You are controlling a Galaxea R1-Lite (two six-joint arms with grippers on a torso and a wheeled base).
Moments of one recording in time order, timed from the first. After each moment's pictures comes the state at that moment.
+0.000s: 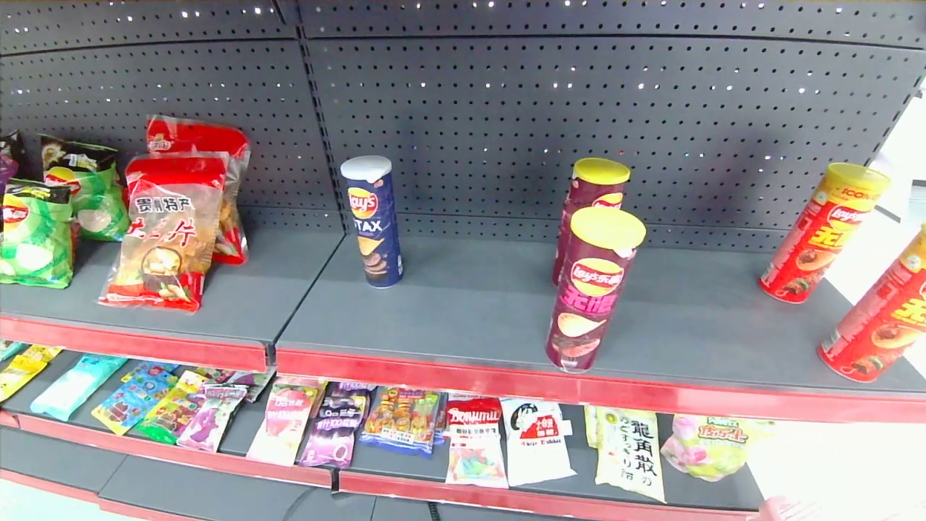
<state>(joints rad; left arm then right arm) -0.16 0.10 0.00 0.01 0.00 0.01 0.00 0.16 -0.47 0.49 -0.26 -0.19</state>
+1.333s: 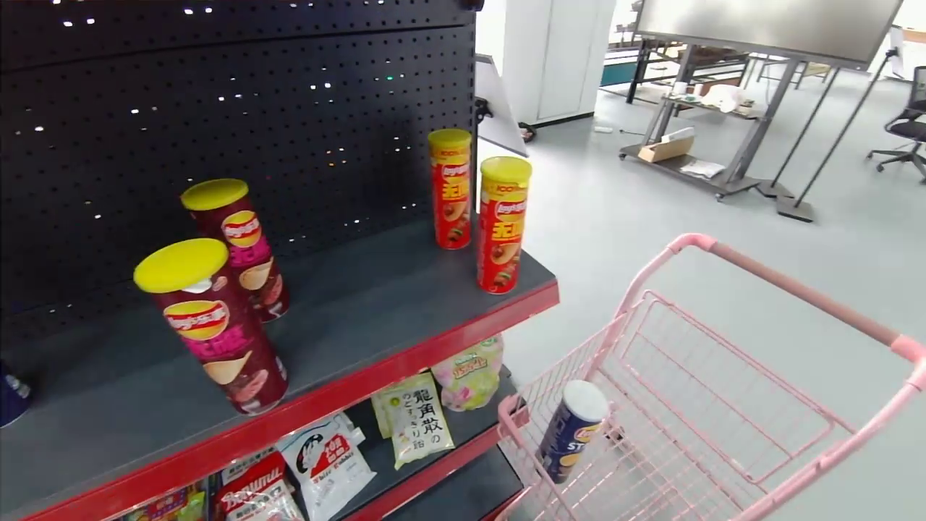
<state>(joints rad) -0.16 0.10 0.00 0.01 0.00 0.01 0.02 0.18 -0.42 0.48 -0.26 -0.19</state>
